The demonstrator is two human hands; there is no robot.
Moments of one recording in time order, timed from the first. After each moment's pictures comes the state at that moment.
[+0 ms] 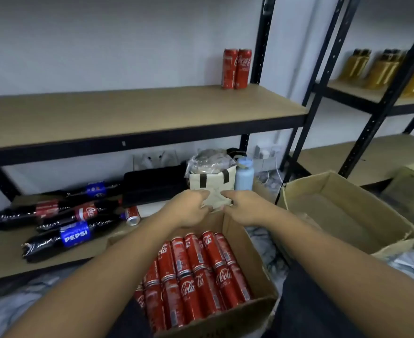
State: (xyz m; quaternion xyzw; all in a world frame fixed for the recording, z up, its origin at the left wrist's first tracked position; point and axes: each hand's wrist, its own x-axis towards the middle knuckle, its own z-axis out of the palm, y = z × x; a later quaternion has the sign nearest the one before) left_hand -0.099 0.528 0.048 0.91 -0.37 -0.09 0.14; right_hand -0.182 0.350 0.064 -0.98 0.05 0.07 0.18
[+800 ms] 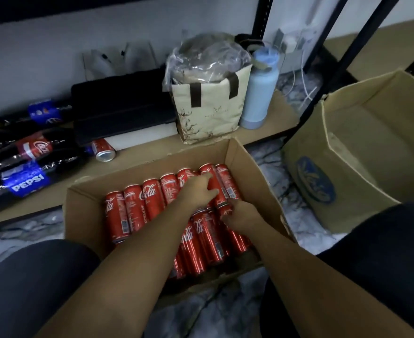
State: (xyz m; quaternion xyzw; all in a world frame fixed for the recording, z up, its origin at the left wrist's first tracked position) left_hand -0.052 0.468 -0.217 0.91 -0.23 -0.29 0.20; right_hand -0.177 0.359 -0.194 -0.85 0.28 0.27 0.36
